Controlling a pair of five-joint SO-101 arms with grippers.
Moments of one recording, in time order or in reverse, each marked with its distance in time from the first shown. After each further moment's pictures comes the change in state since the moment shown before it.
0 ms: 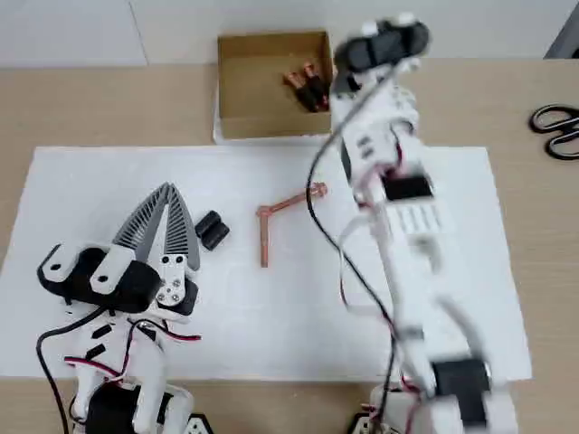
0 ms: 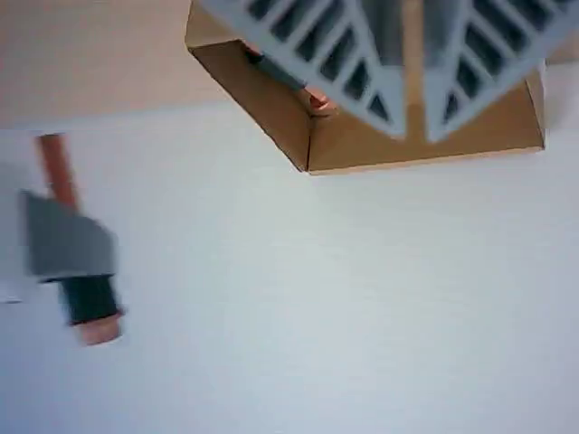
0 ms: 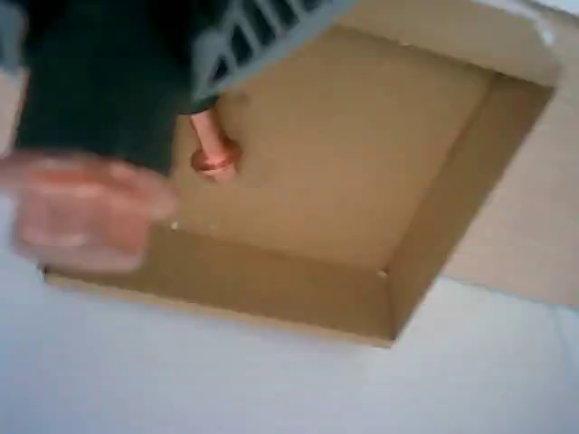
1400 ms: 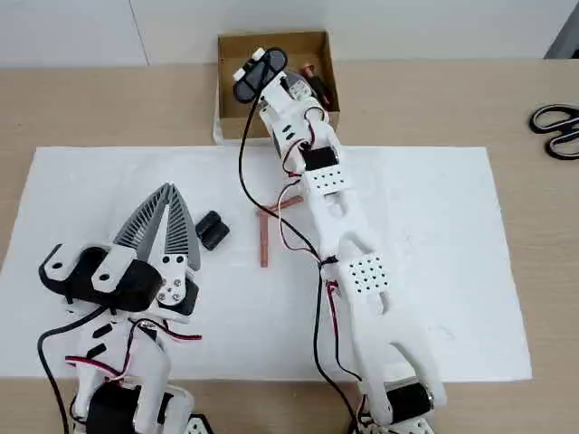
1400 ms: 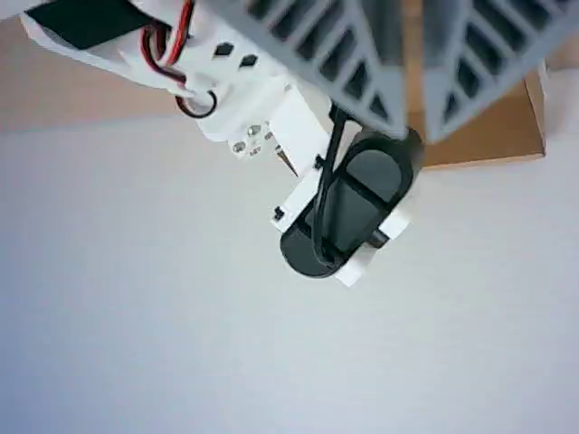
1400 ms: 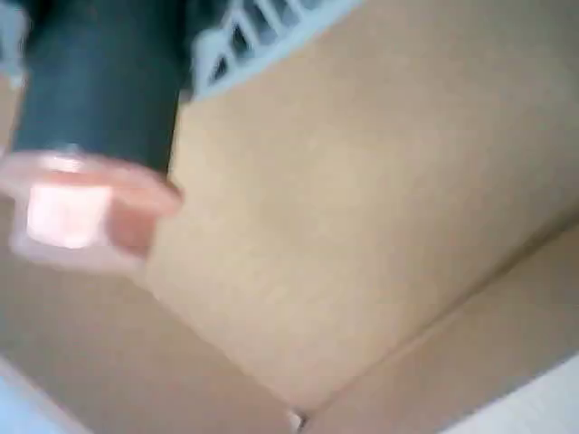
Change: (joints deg) left arm 0.0 0.0 0.4 0.0 0.0; right arm -8.2 85.5 -92.7 6.4 27.0
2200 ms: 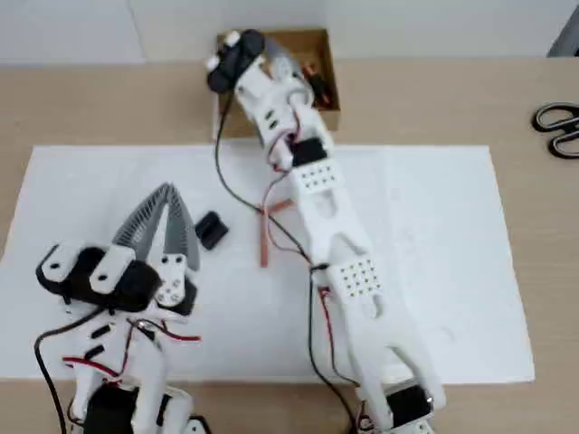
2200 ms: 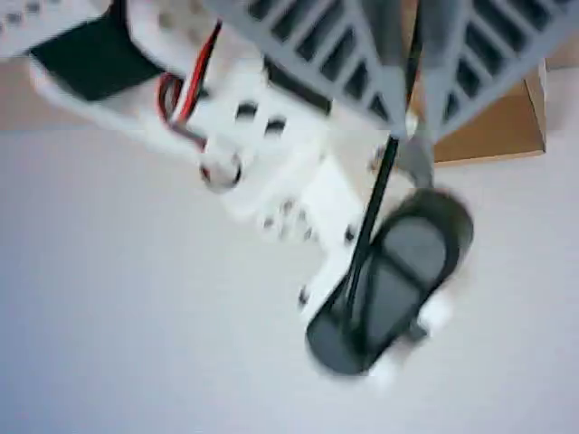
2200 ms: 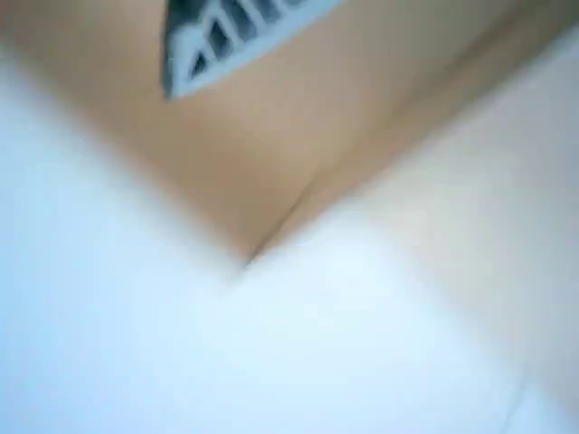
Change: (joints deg) left arm 0.0 0.0 0.0 0.0 0.0; right arm -3.5 -0.5 -12.3 4.9 1.8
